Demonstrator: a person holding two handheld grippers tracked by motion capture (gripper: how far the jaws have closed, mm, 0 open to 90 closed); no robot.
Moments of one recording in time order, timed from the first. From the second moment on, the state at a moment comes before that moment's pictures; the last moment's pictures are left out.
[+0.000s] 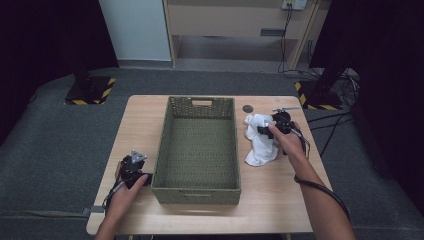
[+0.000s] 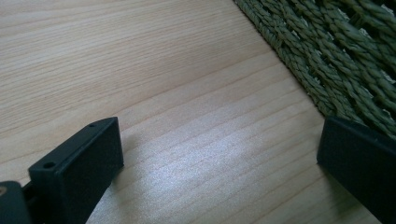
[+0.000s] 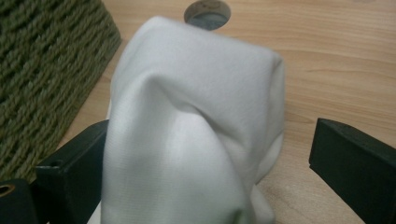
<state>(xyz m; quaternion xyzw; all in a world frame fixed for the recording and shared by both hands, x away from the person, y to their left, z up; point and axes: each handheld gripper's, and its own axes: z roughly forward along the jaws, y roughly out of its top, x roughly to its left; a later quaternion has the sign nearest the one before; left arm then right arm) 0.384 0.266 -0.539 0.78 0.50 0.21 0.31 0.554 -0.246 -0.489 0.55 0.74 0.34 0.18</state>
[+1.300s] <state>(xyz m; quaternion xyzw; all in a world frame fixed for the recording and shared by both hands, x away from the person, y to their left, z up) 0.384 0.266 -0.539 0.78 0.50 0.21 0.31 0.474 -0.259 -0.419 0.49 0.74 0.41 0.23</state>
